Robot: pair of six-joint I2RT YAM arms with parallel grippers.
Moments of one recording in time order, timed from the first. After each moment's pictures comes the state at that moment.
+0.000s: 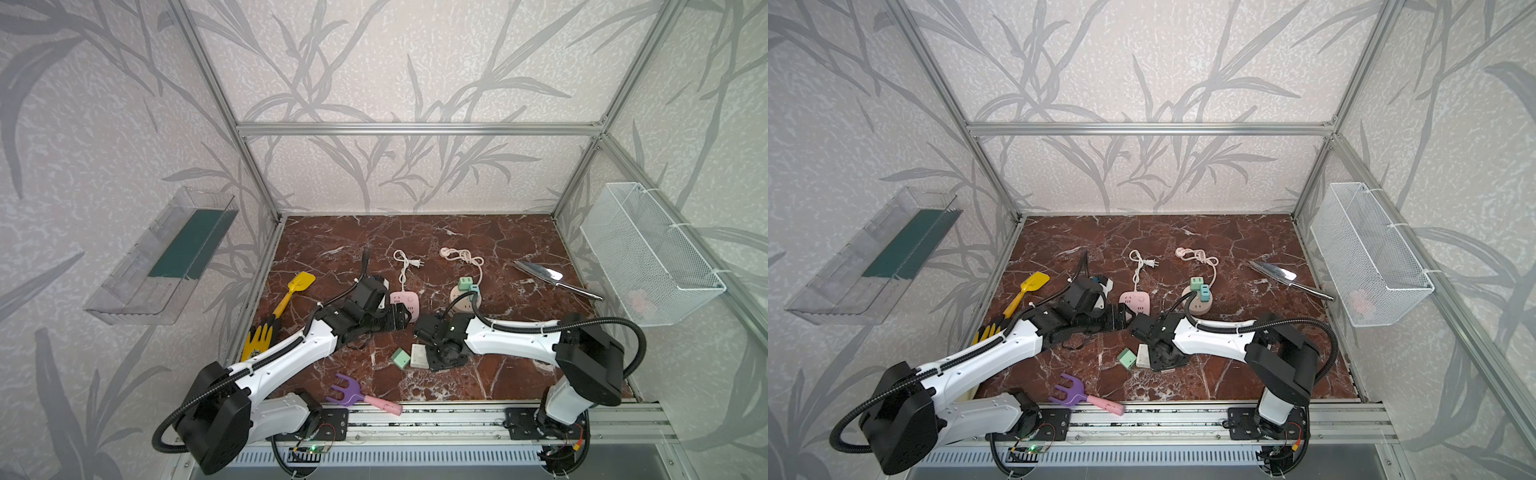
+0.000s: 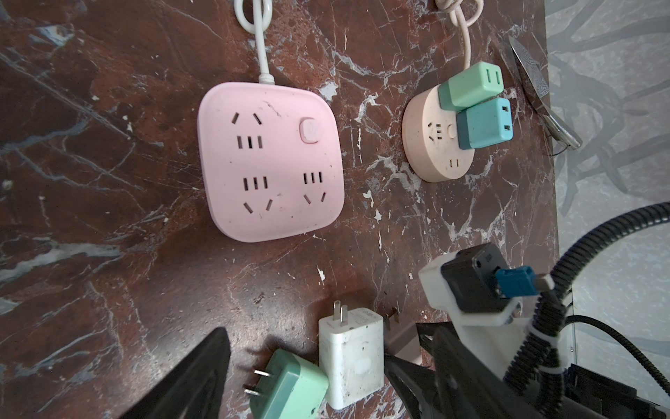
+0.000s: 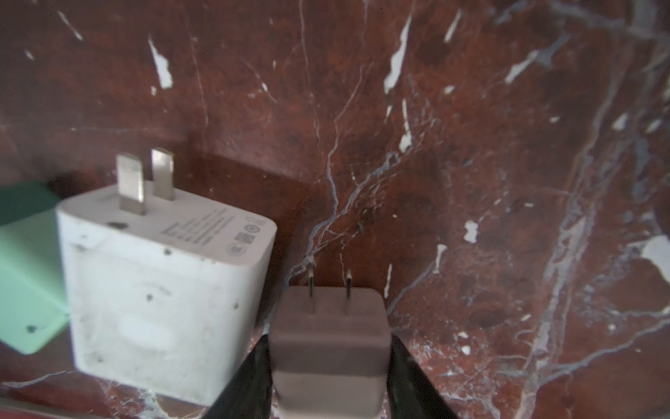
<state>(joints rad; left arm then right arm) -0.66 1.20 0.74 -0.38 0.17 -0.74 1.07 1.69 0.99 -0.77 0.03 0.91</state>
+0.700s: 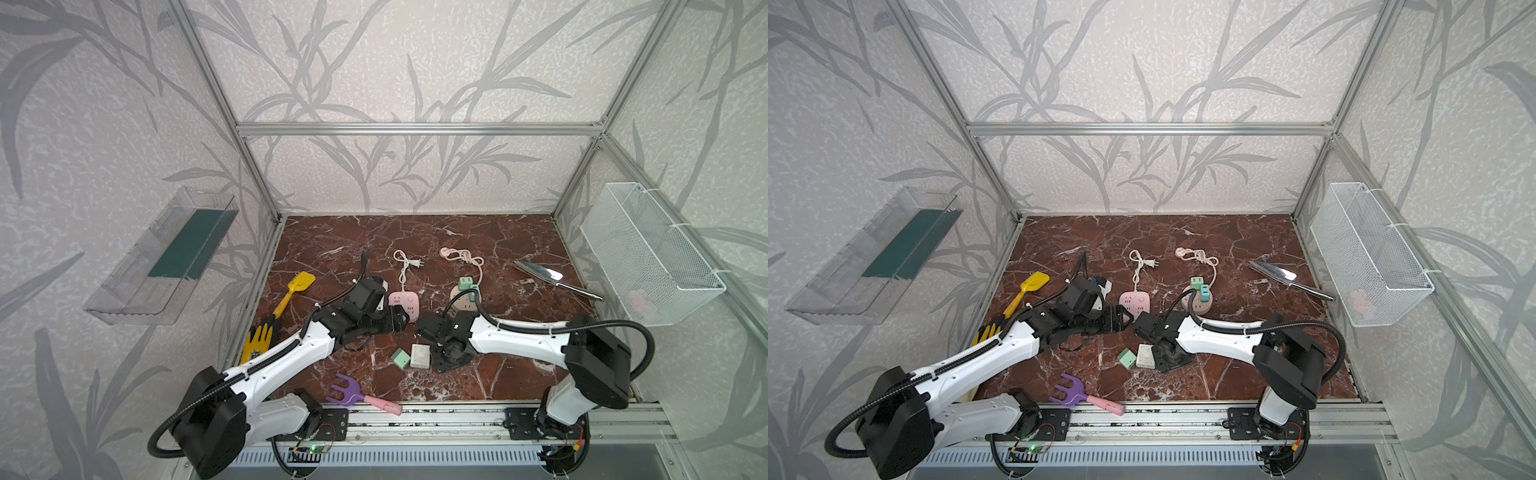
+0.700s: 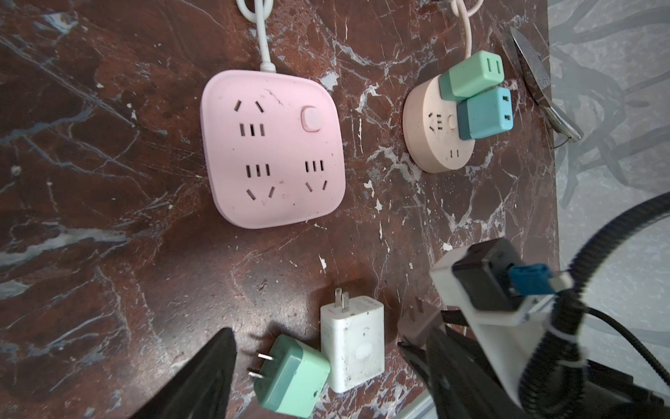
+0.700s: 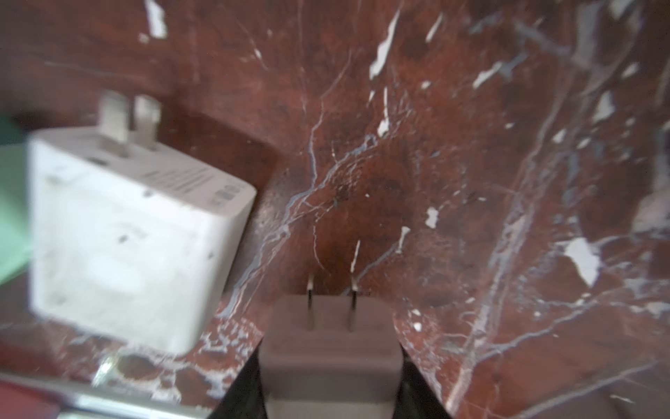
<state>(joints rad) -0.66 1.15 0.74 -0.44 0.21 -0.72 1.04 1.56 1.00 -0.86 0.05 0.68</state>
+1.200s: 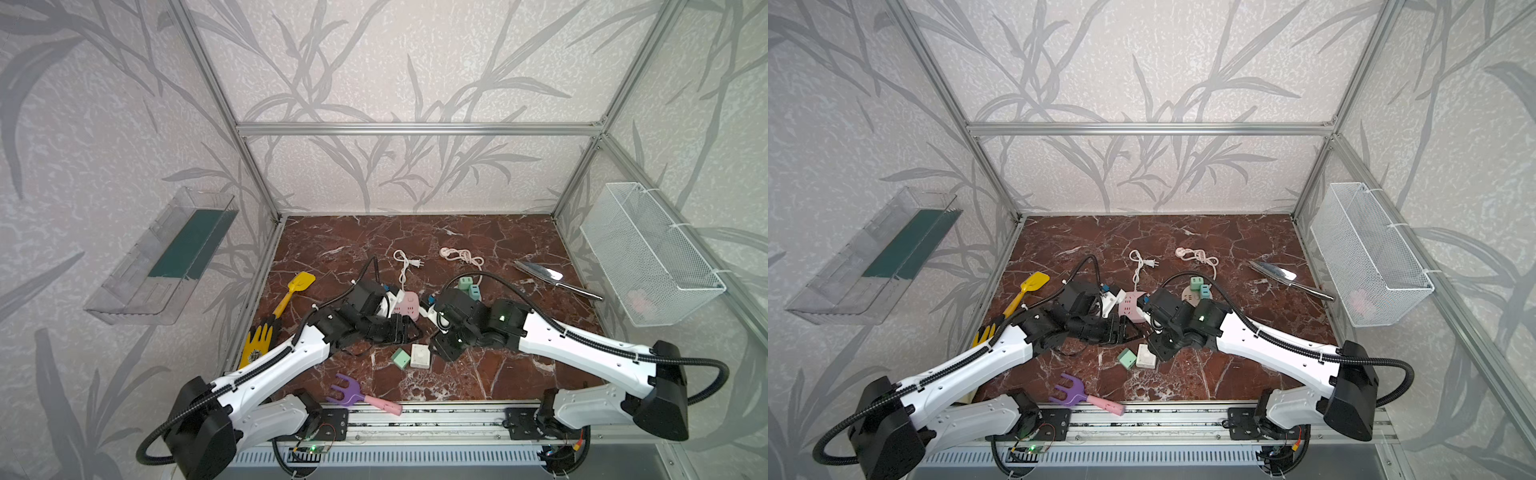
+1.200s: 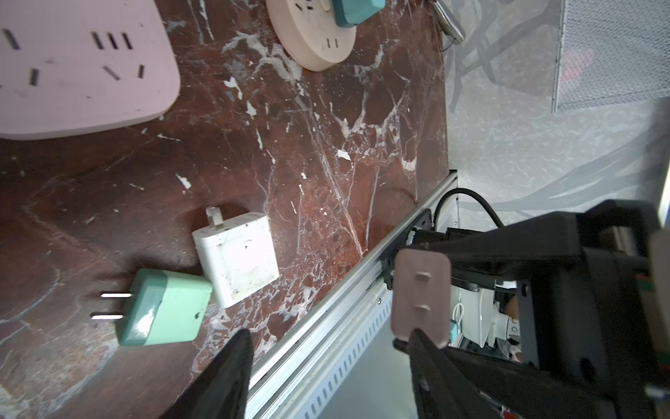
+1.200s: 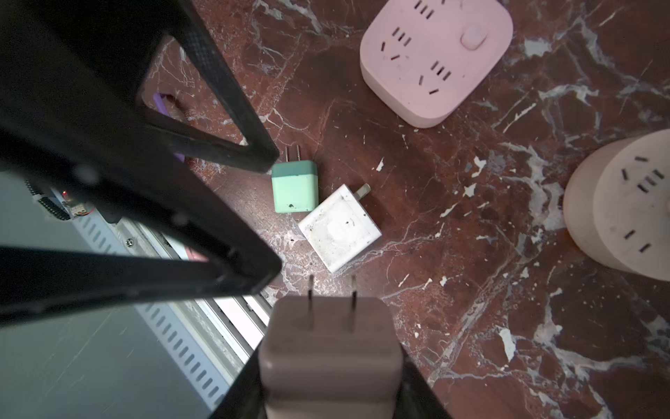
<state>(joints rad) -0.69 1.12 0.77 -0.43 0.57 -0.78 1.03 1.34 1.13 -0.87 -0.08 0.29</state>
